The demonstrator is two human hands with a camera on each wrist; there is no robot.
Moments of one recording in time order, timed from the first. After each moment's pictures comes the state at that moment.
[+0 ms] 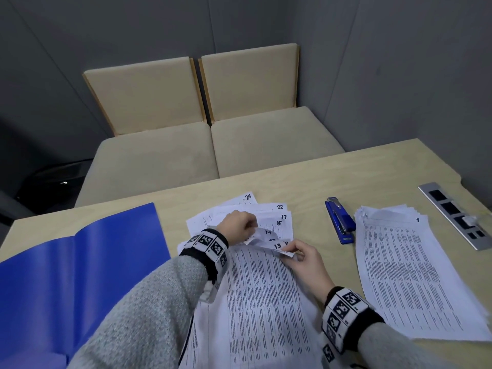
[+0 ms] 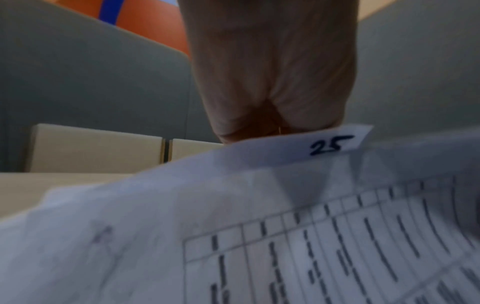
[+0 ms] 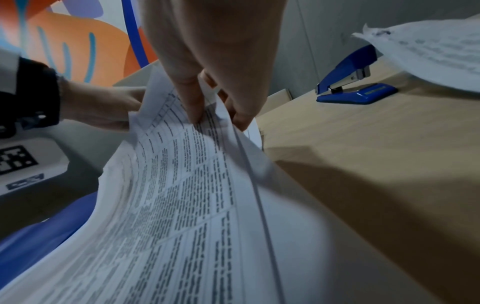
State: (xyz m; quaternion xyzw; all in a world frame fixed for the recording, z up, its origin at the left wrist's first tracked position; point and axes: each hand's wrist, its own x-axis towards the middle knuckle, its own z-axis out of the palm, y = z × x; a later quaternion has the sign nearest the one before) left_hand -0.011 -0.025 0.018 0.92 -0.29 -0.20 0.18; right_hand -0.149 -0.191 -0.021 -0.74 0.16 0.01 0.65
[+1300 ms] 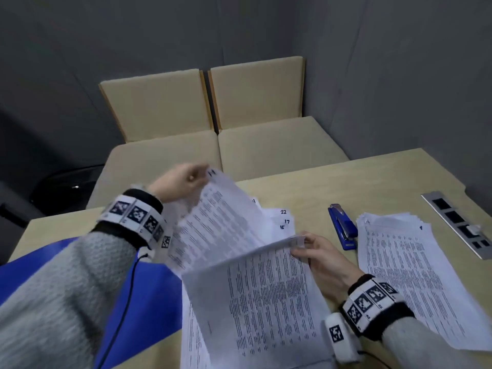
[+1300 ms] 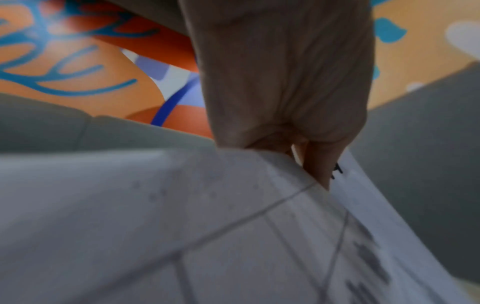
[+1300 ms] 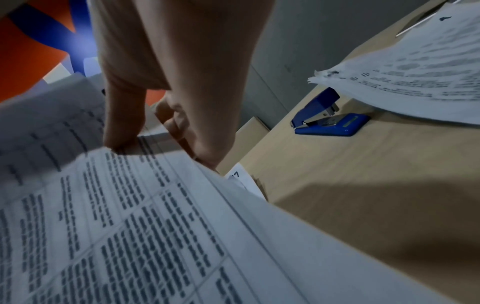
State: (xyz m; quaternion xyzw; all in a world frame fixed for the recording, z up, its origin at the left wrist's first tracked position) left_hand 0.020 0.064 0.162 0.94 -0.25 -0.10 0.22; right_hand -0.142 -0.220 0.037 -0.55 0.12 0.17 0.81
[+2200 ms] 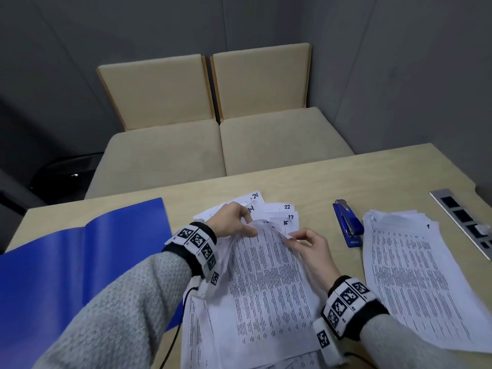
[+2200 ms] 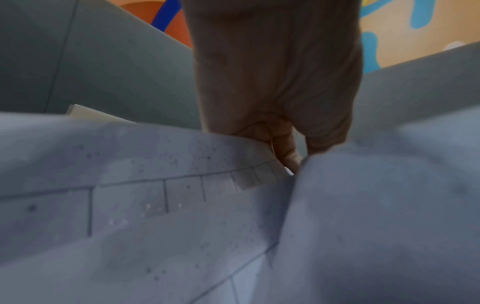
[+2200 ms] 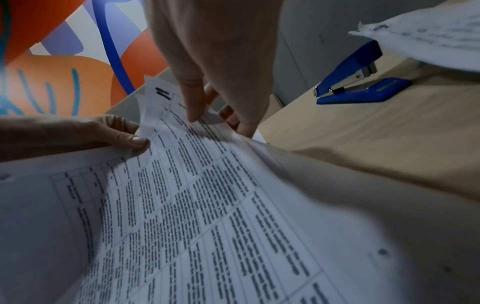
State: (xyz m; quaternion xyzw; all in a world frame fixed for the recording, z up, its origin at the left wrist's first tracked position) left_hand -0.007 0.002 0.046 0.90 -0.19 -0.26 0.31; right_hand -0.131 -0.189 -0.001 -0.65 0.21 0.00 0.74
